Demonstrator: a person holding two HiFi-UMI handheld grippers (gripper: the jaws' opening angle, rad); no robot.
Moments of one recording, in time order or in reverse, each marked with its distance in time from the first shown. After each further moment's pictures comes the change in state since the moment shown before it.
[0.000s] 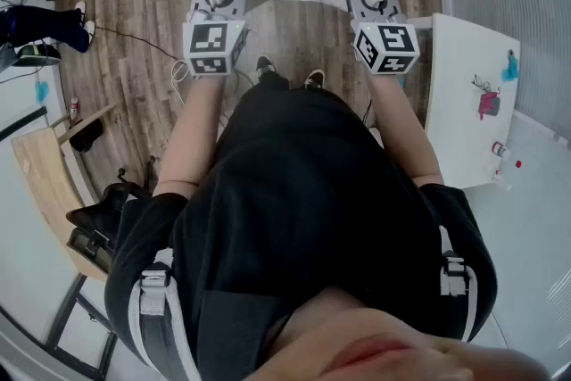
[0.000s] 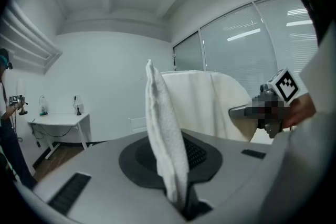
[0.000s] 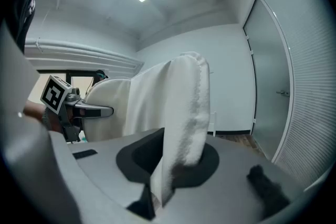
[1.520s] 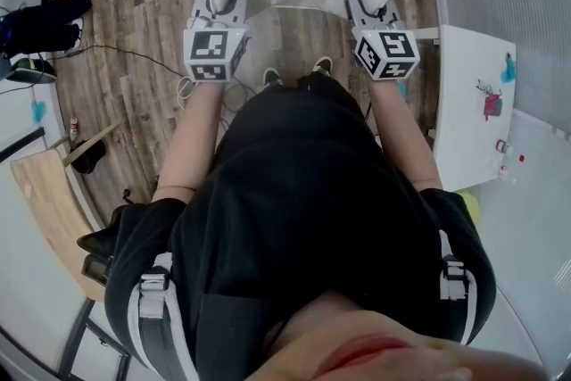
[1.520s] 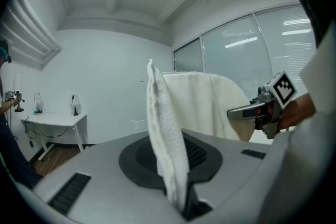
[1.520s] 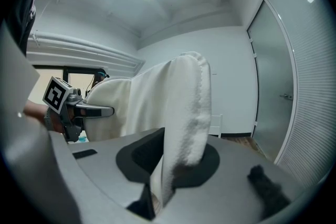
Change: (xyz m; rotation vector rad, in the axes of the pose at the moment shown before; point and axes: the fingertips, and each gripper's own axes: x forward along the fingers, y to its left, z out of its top) left arm -0.017 0.082 -0.004 -0.014 -0.043 -0.064; right arm 0.048 0.063 0.018 -0.012 -0.006 -0.028
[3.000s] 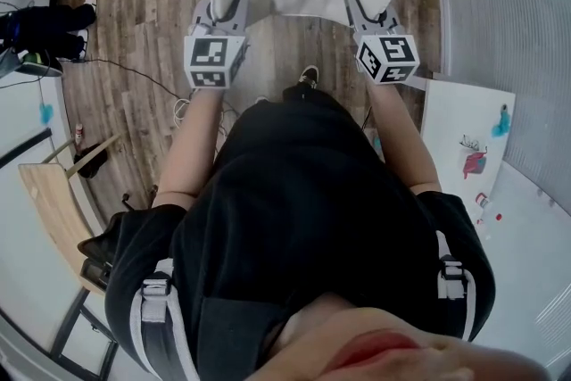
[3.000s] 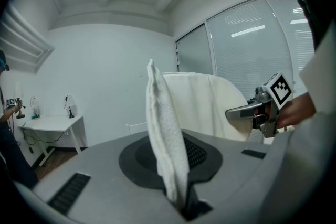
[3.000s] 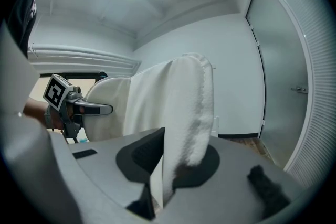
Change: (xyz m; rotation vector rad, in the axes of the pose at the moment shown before) left arm 0.220 0.010 0.042 0.023 0.058 0.050; right arm 0.140 -0.193 0.023 0.029 0.011 0.084
